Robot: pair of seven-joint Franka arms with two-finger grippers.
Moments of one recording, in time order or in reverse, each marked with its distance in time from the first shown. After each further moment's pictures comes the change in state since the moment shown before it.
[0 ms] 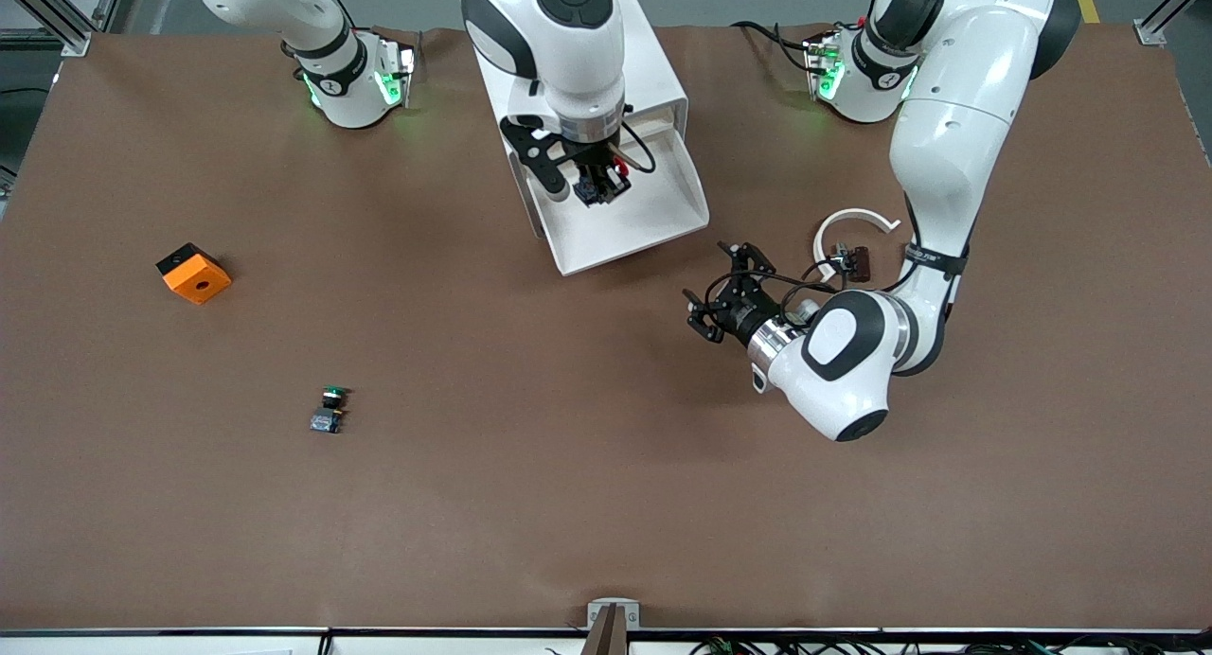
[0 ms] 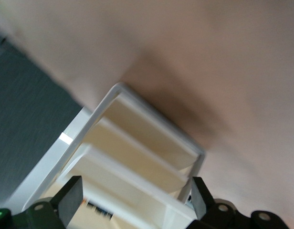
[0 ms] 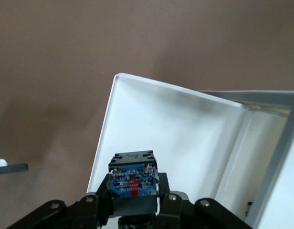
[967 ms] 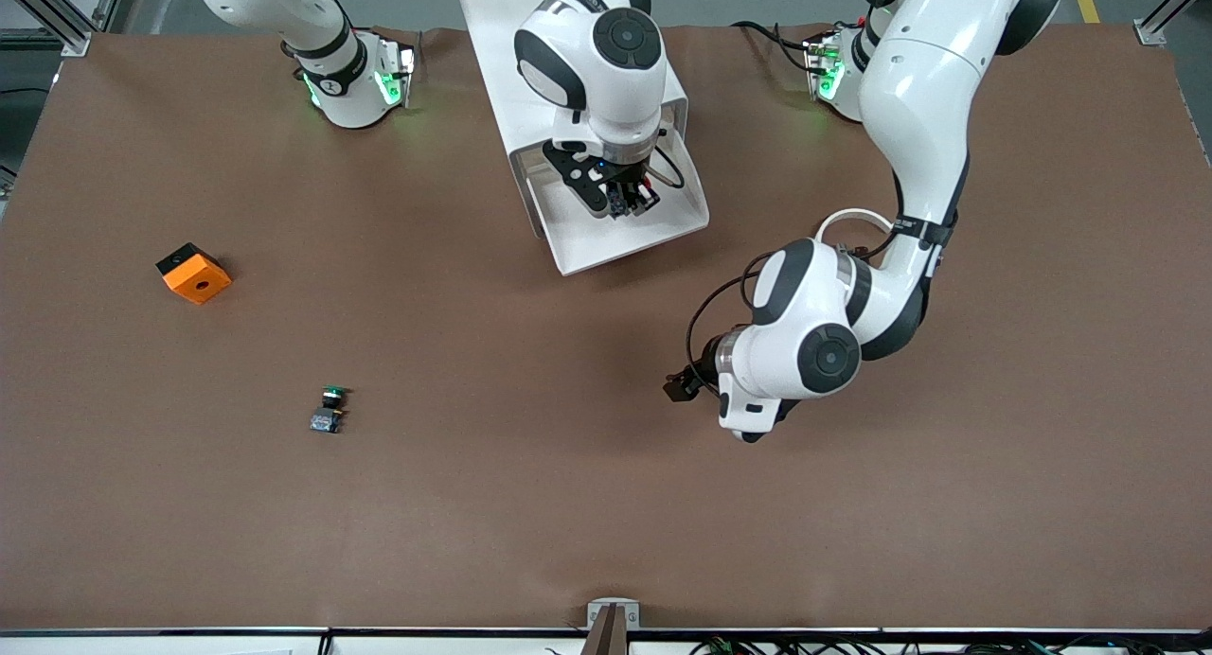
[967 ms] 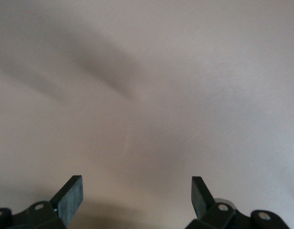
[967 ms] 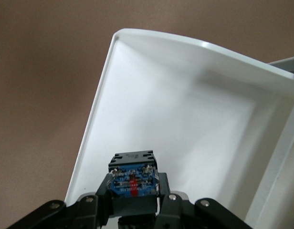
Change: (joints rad) left arm -0.130 -0.083 -0.015 0.005 0.430 0.575 0.293; right arm 0.052 0.112 -0.001 0.020 -0.002 0.063 0.000
